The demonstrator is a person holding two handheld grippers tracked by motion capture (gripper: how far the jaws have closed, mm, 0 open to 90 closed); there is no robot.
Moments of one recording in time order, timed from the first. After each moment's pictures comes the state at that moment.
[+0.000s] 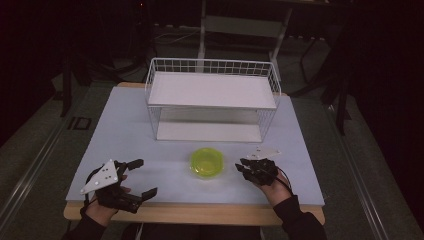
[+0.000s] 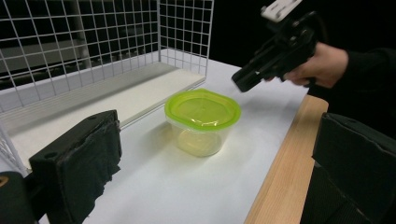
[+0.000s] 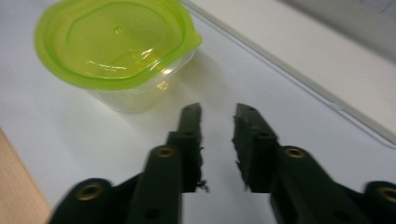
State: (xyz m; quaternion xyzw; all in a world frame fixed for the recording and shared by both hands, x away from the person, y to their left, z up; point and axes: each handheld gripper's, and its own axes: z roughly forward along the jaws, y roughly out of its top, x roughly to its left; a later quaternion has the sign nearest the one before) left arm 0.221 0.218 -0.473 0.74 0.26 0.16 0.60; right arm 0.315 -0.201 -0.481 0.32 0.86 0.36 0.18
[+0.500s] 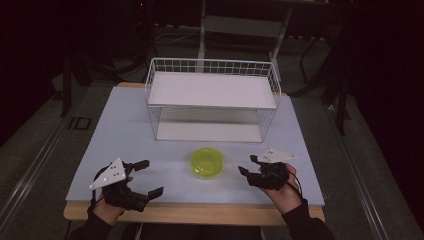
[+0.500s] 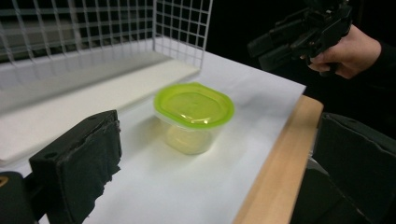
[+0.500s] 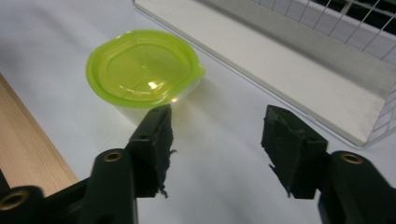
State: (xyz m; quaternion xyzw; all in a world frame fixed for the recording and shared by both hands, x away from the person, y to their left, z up) left arm 0.229 0.200 -0.473 0.74 0.29 0.12 0.59; right arm 0.289 -0.215 -0.448 0.33 0.83 0.40 0.19
